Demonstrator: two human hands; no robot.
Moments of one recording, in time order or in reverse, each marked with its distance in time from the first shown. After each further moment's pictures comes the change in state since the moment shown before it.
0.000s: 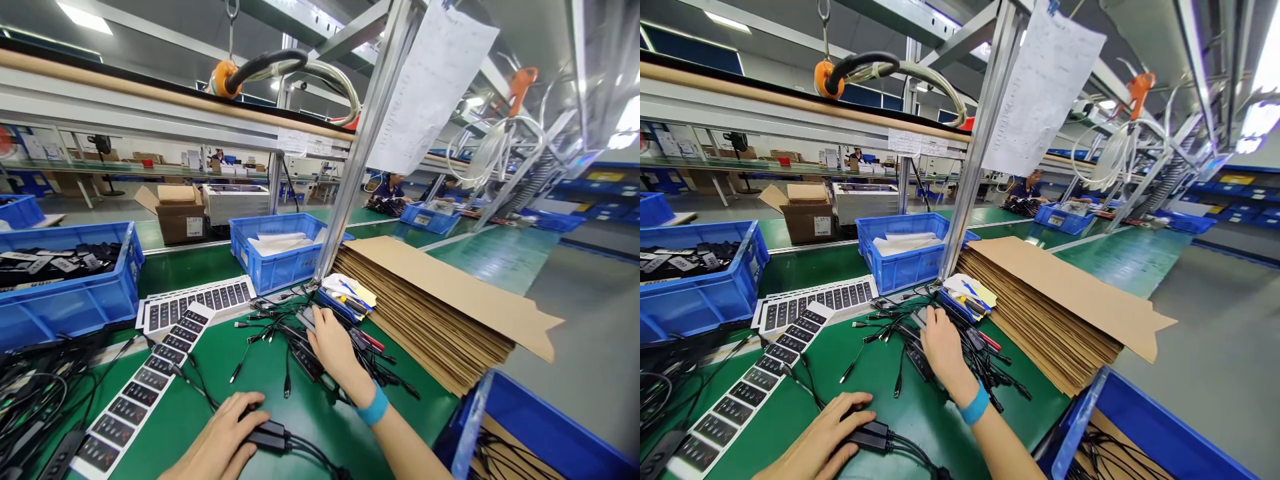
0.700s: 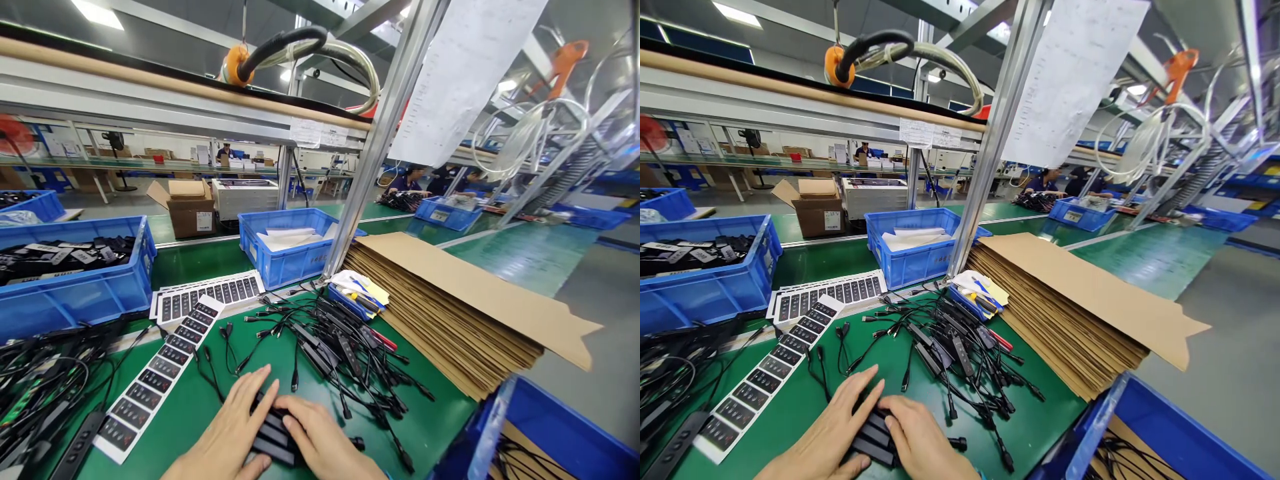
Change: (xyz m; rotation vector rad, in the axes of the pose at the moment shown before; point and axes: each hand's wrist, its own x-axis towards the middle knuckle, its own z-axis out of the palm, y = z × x) left_hand 0.002 0.006 -0.003 0.117 -0.085 0.034; right_hand -0.098 -0.046 0.011 0.807 -0.327 -0.357
